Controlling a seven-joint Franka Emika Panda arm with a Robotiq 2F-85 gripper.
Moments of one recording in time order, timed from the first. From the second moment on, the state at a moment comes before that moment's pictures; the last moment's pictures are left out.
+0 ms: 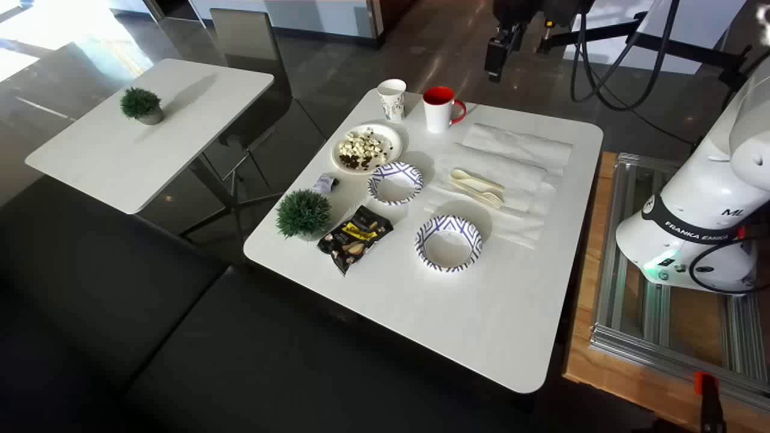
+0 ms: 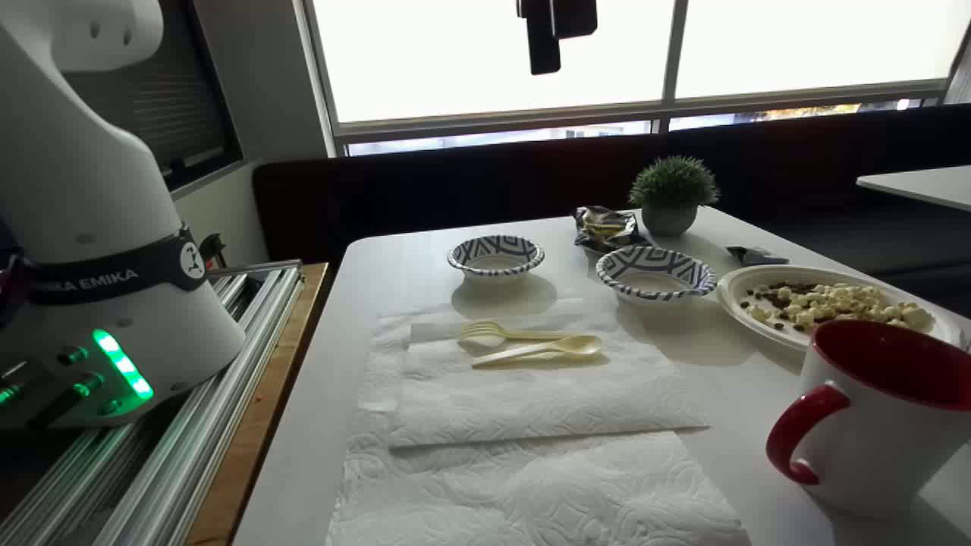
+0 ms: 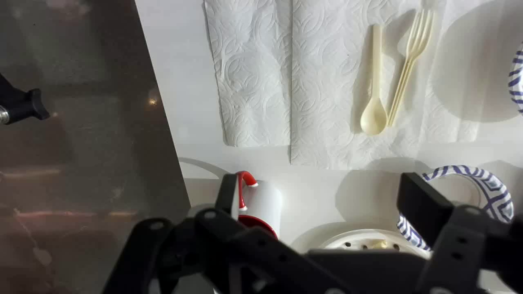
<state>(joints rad) -0.22 -0.51 -0.04 -2.62 -0.26 2.20 0.06</state>
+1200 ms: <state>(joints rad) -0.11 -0.27 0.04 -2.61 -0.26 2.39 0.19</state>
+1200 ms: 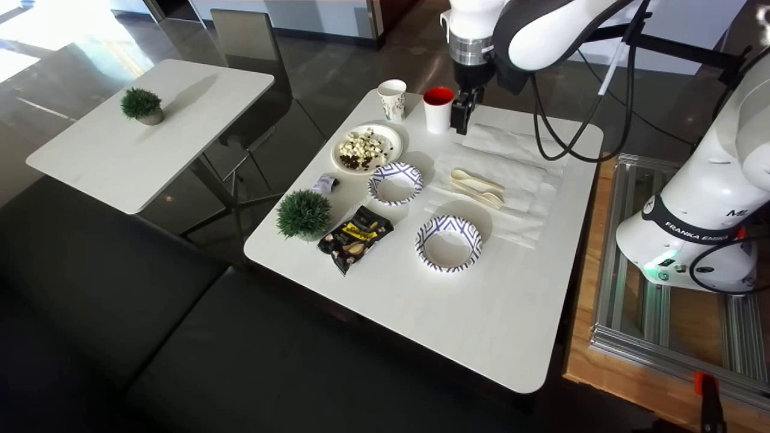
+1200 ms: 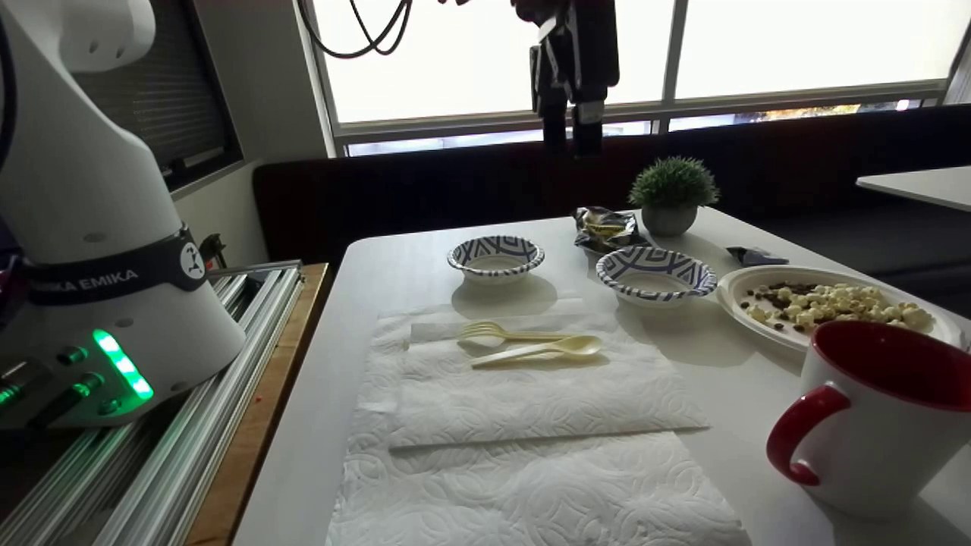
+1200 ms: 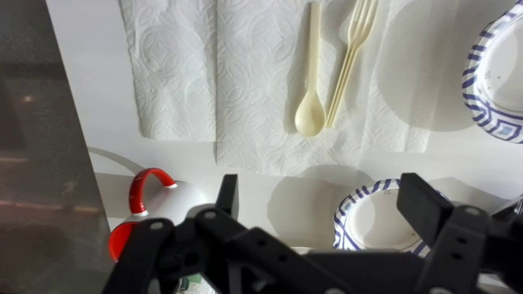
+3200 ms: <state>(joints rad) -0.22 0.21 0.06 -2.77 -0.35 3.01 0.26</state>
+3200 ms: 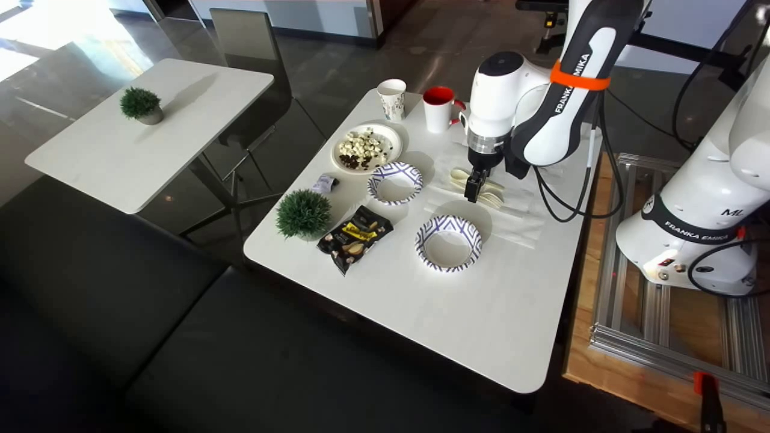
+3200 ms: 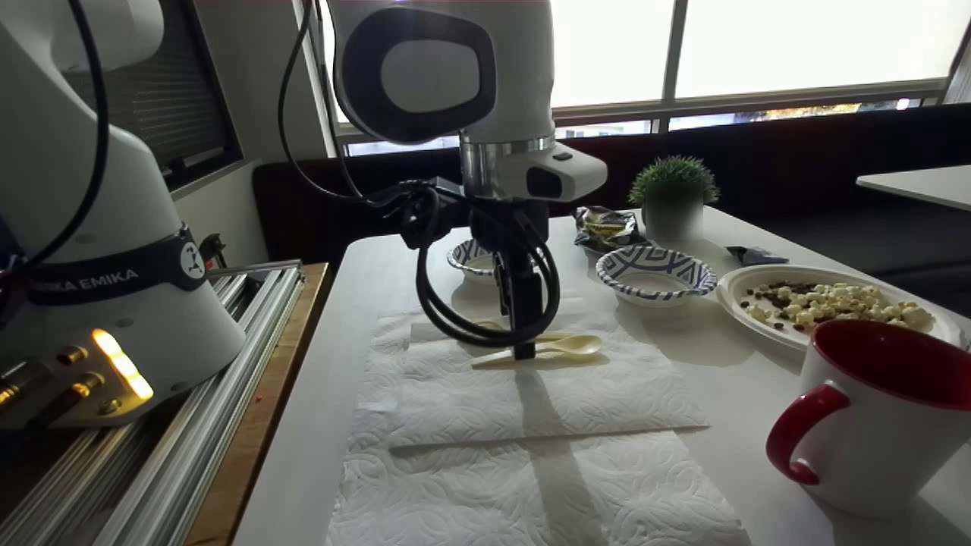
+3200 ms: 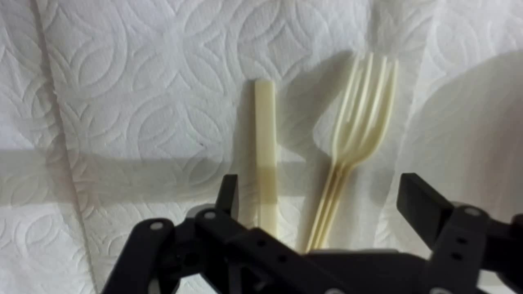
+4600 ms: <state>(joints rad) -0.38 0.16 0.17 -2.74 0.13 2.93 -0.26</state>
